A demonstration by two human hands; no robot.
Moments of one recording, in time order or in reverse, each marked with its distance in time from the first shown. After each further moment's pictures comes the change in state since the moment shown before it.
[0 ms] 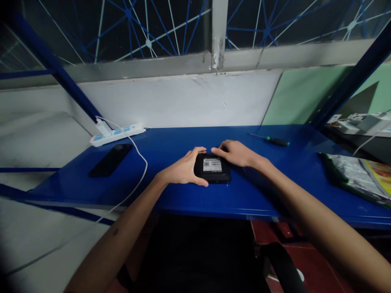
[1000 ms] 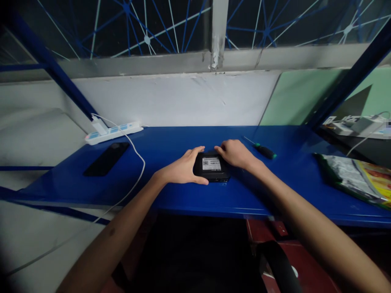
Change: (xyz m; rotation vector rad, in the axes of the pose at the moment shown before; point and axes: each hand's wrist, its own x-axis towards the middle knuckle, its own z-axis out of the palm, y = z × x) left_hand 0.001 0.006 0.002 0.056 -0.038 -0.057; right_hand 0.002 -0.004 0.008 -0.280 0.124 0.077
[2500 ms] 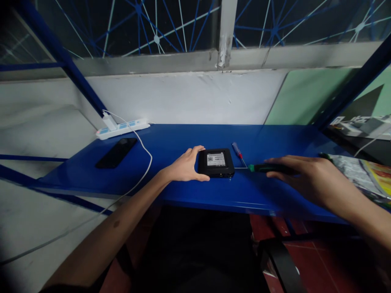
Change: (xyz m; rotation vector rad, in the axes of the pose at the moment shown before) left_hand -0.009 -0.016 0.009 0.098 0.085 -0.033; right_hand -0.143 0.071 -0.050 0.025 0.271 -0.140
